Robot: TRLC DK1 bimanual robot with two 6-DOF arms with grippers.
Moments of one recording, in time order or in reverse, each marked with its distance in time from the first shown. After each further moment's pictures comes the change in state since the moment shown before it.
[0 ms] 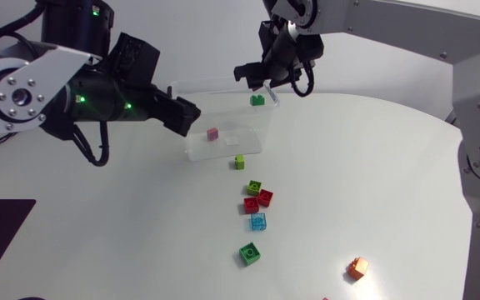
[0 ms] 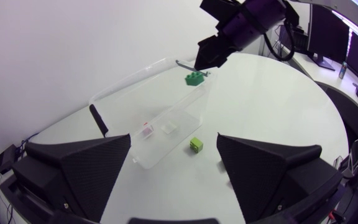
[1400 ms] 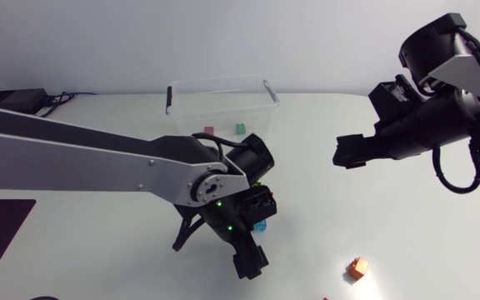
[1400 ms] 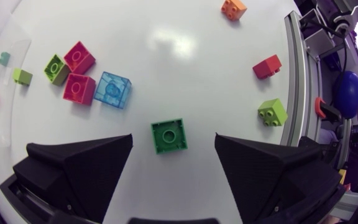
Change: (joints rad) left arm -0.433 0.482 0.076 -0.362 0.143 0.150; right arm -0.210 -0.858 -1.036 0.002 -0.161 -0.105
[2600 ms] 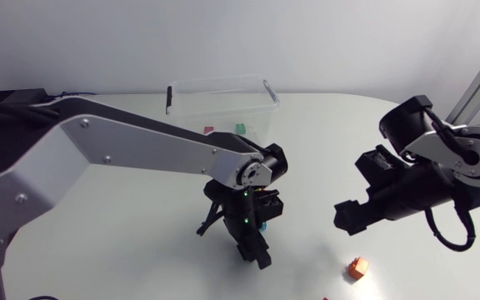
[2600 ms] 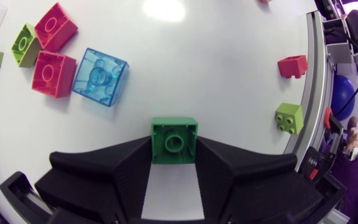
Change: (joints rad) left arm 0.026 0.261 0.253 -0.237 0.018 -0.031; right arm 0.012 -0.034 -0.286 0.011 -0.028 -0.095
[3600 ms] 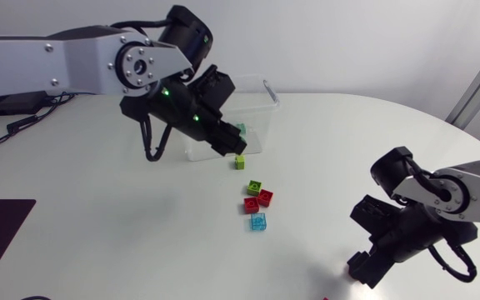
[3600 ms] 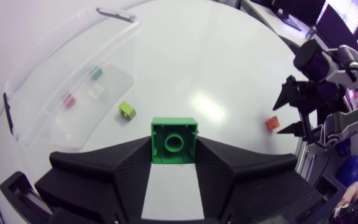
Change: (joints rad) left arm 0.270 -0.393 0.007 0.232 0.005 -0.127; right arm -0.041 0.066 -0.183 -0.011 0.008 -0.295
